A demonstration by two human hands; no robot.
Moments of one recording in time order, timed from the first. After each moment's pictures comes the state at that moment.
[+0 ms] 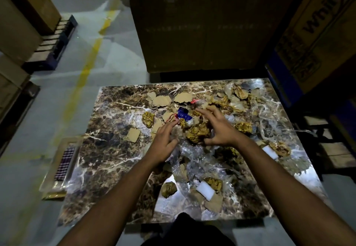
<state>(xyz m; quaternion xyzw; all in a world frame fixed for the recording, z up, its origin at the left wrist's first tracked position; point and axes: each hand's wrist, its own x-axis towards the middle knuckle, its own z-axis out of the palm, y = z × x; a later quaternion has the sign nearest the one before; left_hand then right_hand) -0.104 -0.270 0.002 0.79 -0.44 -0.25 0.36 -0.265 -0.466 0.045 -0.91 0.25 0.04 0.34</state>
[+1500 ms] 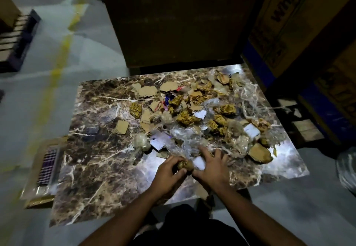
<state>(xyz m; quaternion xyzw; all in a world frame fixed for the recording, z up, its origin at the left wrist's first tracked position) -0.203 -0.189 -0.054 0.72 -0.45 -0.34 0.40 -0.358 -0.309 -0.055 -0.81 0.53 0.07 0.23</state>
